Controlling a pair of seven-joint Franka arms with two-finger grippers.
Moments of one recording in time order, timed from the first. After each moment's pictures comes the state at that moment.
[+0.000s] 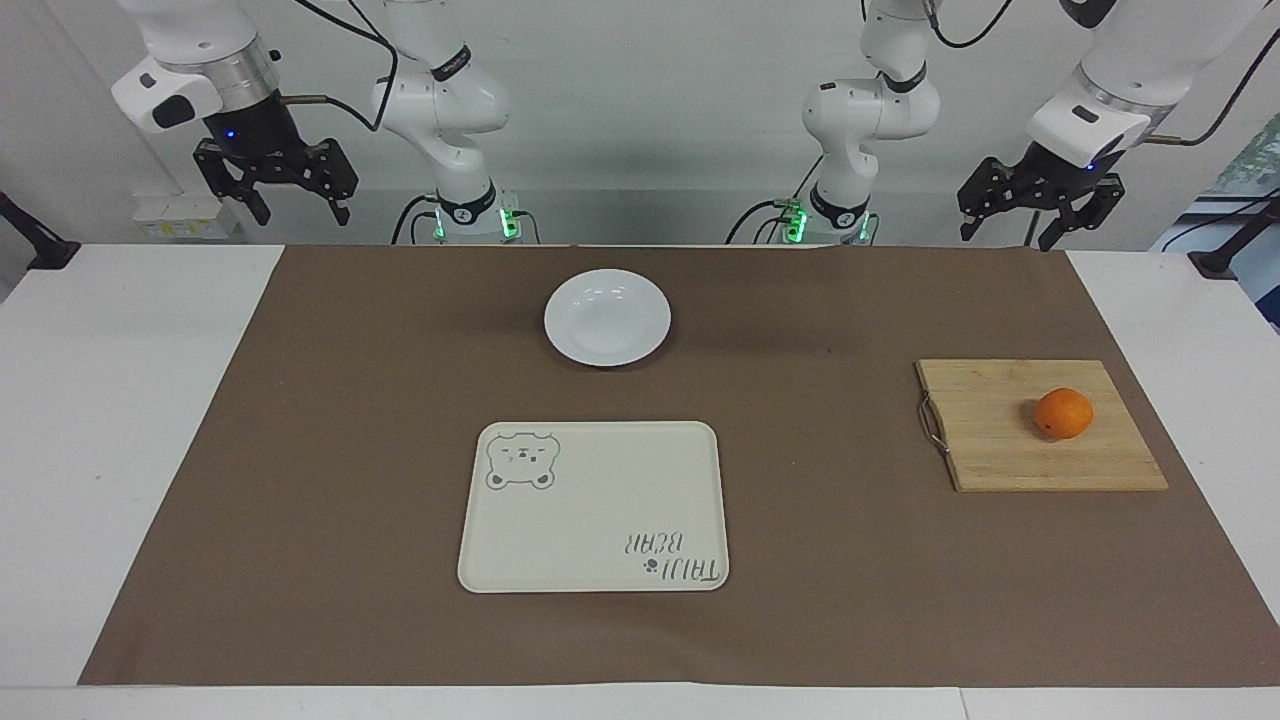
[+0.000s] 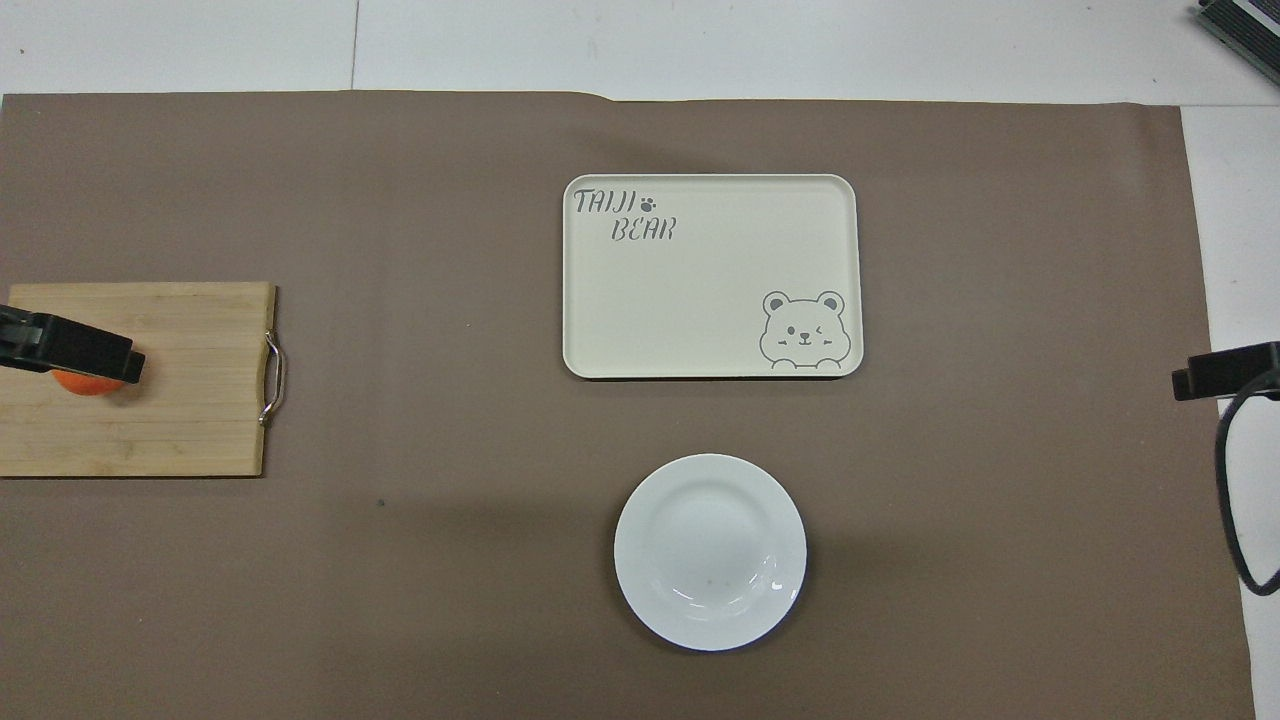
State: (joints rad) left arm -0.05 -0.02 -0.03 -1.47 -0.03 1.41 0.14; right arm 0.02 -0.11 -0.07 -1.59 -0.02 1.47 -0.05
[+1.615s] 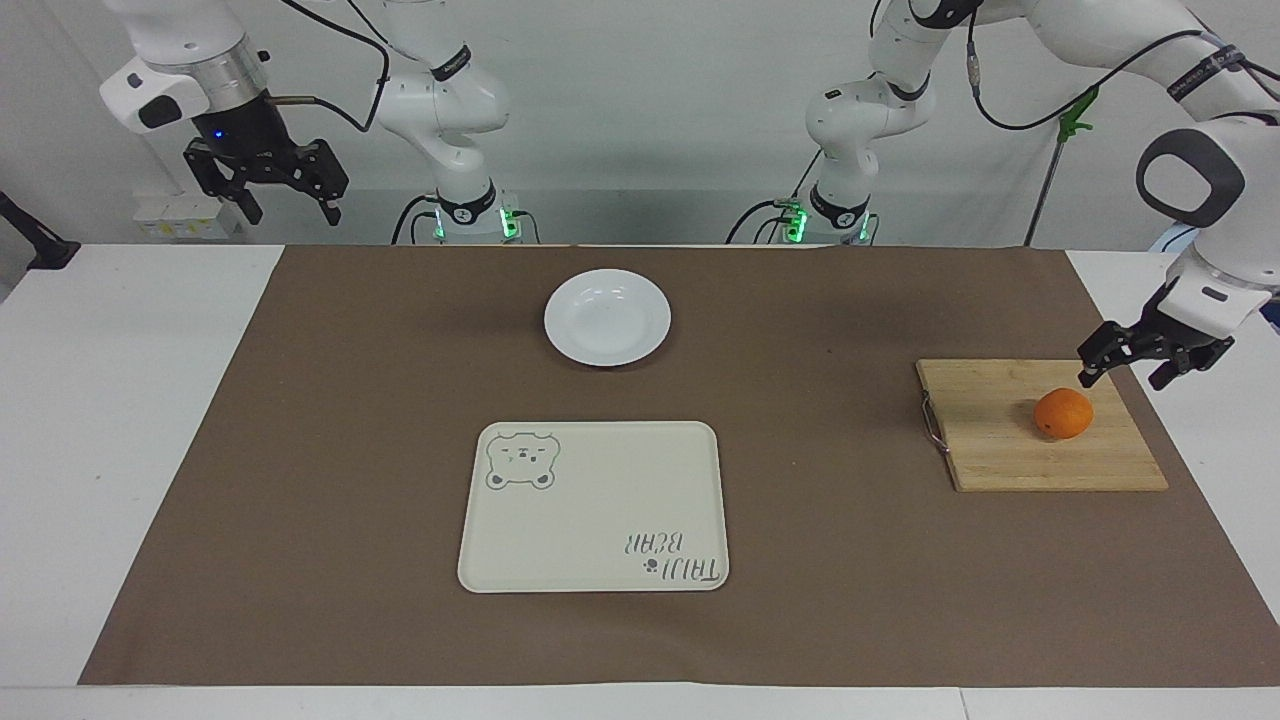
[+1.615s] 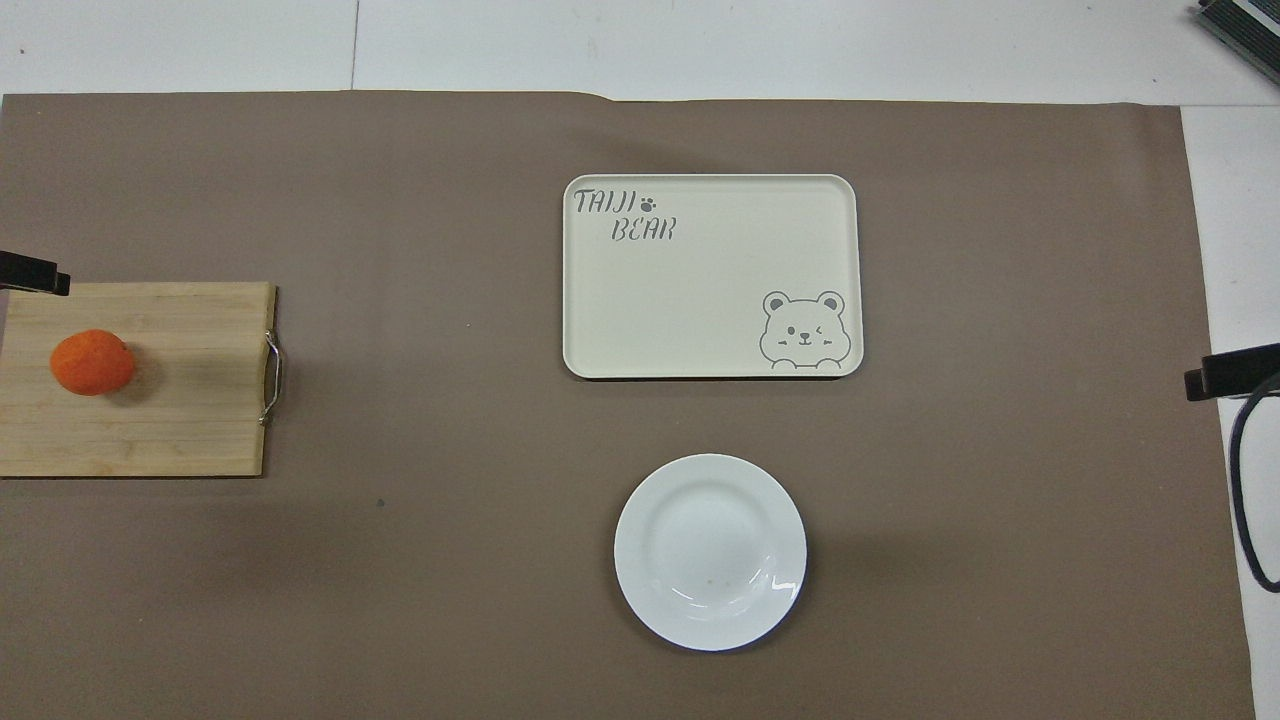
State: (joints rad) left arm 0.26 0.26 -0.02 -1.64 -0.04 1.98 0.38; right arm 0.06 -0.11 -0.13 -1.59 -0.02 1.47 -0.05
